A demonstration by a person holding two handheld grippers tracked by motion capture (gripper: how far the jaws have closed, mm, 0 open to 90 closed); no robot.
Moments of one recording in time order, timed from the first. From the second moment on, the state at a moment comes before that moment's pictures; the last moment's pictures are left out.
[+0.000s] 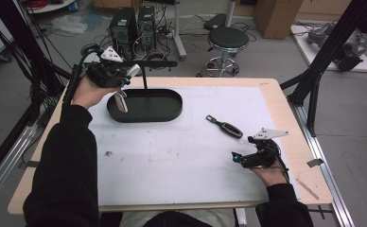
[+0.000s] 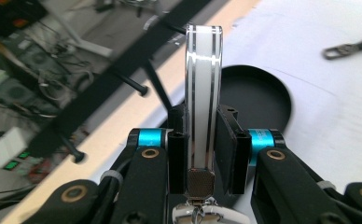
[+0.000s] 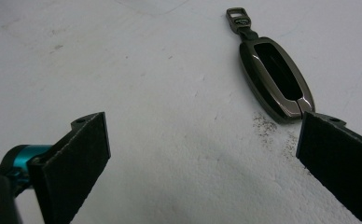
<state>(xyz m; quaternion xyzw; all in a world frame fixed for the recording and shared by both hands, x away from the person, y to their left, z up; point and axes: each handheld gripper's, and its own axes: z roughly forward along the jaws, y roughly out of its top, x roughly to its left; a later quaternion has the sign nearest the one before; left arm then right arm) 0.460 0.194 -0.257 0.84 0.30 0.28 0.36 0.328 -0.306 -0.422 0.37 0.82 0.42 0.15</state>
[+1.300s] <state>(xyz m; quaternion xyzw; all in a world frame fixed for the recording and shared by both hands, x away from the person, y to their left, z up) 0.505 0.177 -0.230 0.78 0.32 0.31 0.43 0.329 -0.310 -0.423 0.37 0.81 0.41 0.16</state>
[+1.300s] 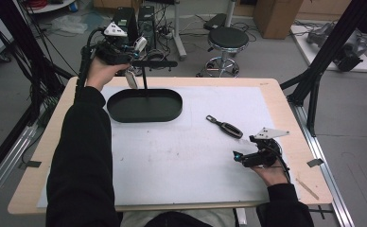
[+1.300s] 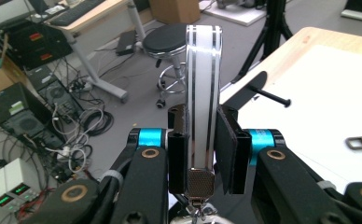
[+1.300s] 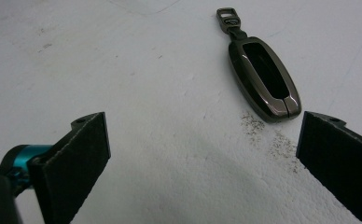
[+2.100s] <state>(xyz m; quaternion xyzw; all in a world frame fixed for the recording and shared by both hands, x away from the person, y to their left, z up) 0.526 0.183 -0.244 0.74 0.39 0.33 0.43 0.331 -0.309 -0.425 0.37 0.82 0.41 0.16</state>
